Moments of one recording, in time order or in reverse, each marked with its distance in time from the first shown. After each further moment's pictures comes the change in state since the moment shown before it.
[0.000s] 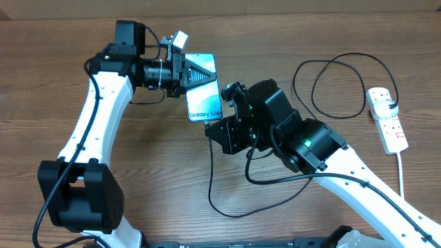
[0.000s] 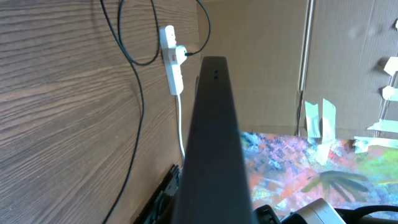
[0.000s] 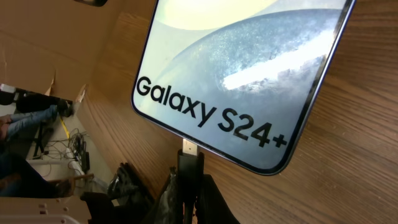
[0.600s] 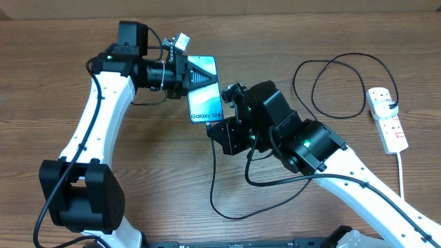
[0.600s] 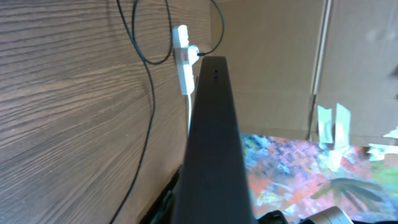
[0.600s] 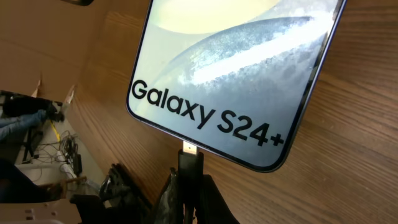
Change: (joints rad) left arm -0.019 0.000 0.000 -0.020 -0.065 0.002; right arm 0.007 0.000 0.000 -0.026 0.040 0.007
